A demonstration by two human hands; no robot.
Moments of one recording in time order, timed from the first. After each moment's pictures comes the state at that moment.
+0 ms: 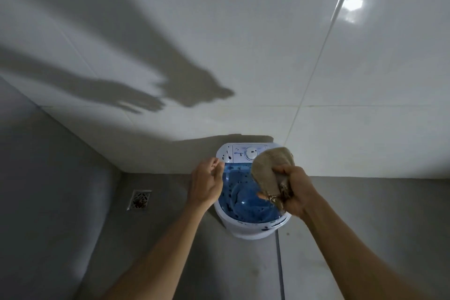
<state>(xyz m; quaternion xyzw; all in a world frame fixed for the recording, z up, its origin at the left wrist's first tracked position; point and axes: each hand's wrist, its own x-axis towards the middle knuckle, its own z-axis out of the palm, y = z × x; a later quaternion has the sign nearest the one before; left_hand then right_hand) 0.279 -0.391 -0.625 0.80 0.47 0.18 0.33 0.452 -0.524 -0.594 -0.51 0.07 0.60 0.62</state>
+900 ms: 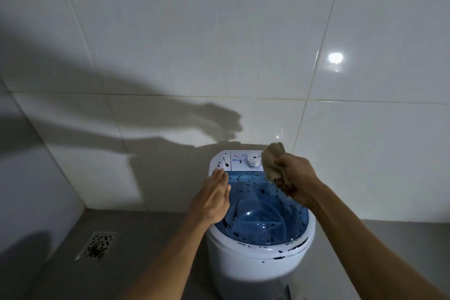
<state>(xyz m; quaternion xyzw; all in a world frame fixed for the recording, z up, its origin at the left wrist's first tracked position) 0.307 -0.361 -0.820 0.91 0.34 0.11 0.19 0.469 -0.492 -0.718 -0.66 -0.16 0.38 0.63</state>
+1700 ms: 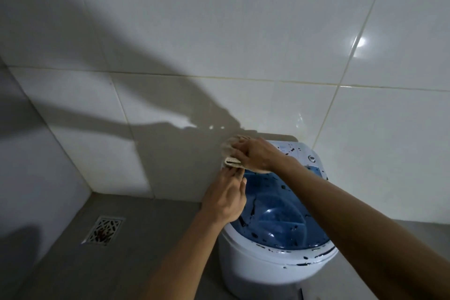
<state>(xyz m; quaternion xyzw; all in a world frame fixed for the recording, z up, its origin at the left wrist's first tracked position) 0.307 -0.354 -0.834 0.91 0.31 0.22 0.15 0.457 -0.363 -0.761 -0.72 -0.69 0.10 0.09</state>
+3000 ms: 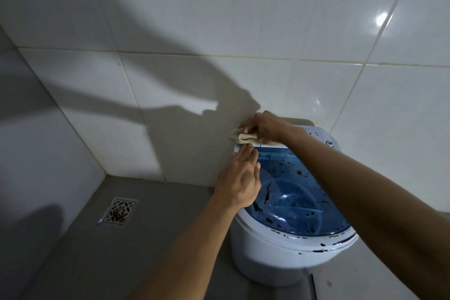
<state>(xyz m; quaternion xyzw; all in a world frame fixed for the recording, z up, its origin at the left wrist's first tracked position) 0.309 -0.354 -0.836 0.92 0.31 0.20 0.15 0.484 -0.315 -0.775 -0.70 -0.71 0.07 0.05</state>
